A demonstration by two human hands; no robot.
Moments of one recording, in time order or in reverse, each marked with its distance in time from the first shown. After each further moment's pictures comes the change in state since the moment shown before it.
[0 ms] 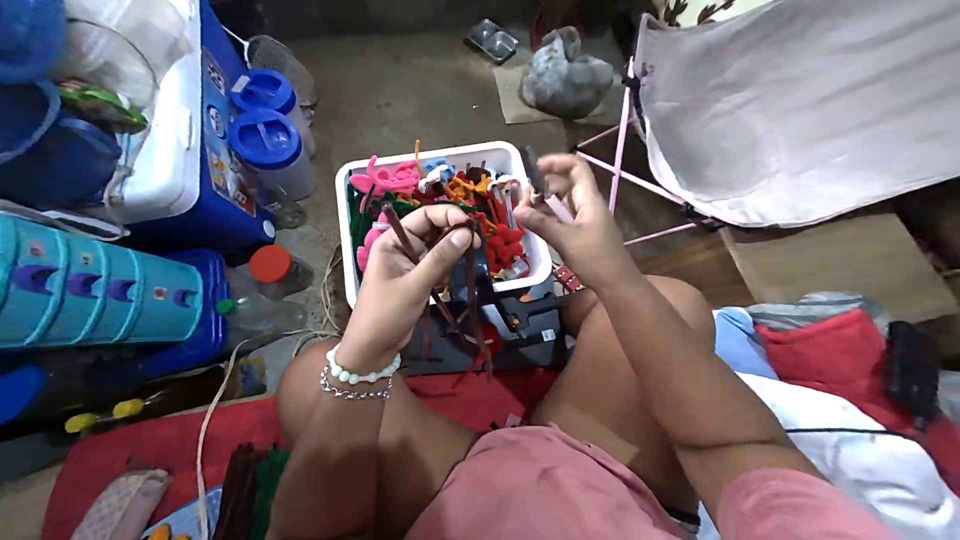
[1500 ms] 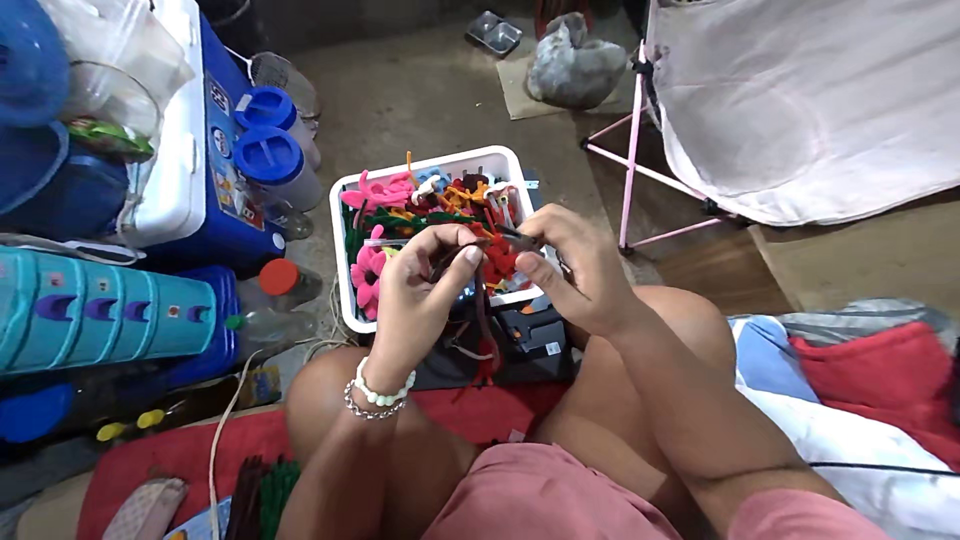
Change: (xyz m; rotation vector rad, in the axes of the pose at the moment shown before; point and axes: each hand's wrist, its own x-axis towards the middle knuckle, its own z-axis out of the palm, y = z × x) left_hand 0.024 -0.027 0.028 0.371 0.104 0.148; right_hand -0.009 0.018 -0.017 -0.299 -0.033 -0.400
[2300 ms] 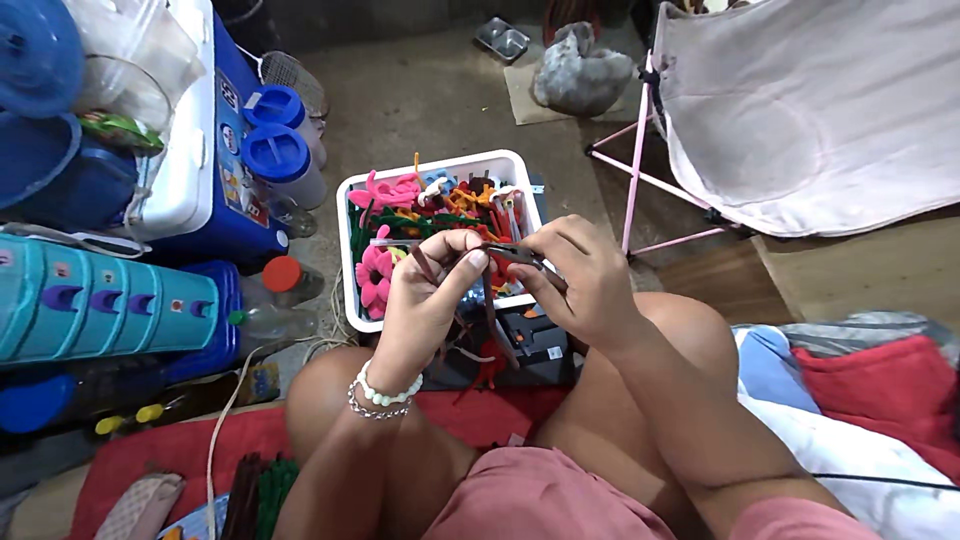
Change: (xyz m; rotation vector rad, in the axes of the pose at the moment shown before) left_hand -0.005 0.002 0.003 -0.306 0.009 -0.131; right_hand -0.002 -0.011 0.009 -0.293 0.113 -0.087
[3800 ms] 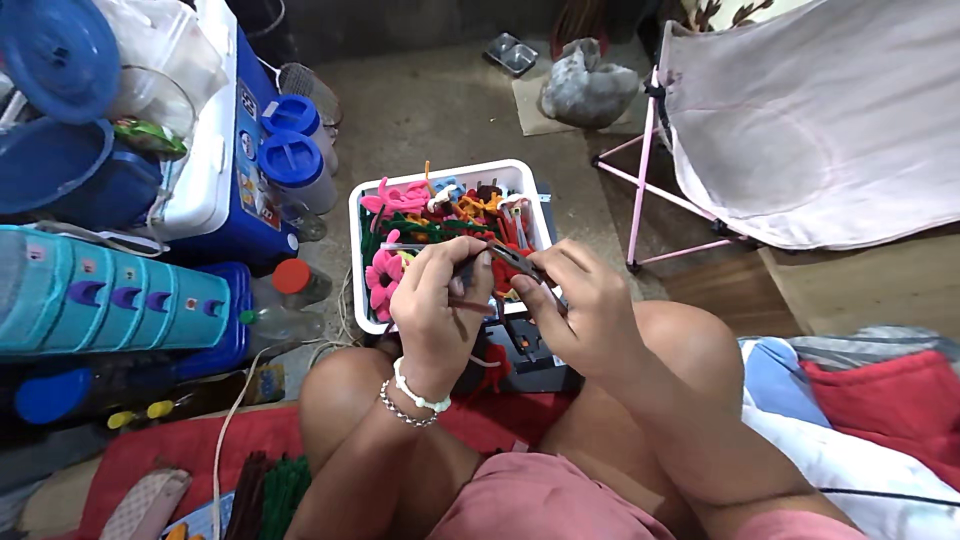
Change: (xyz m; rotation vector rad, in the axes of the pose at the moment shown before) left_hand -0.004 -0.012 0.009 0.840 0.342 0.655; right_hand -0.005 -0.034 -0.002 0.016 -0.041 0.224
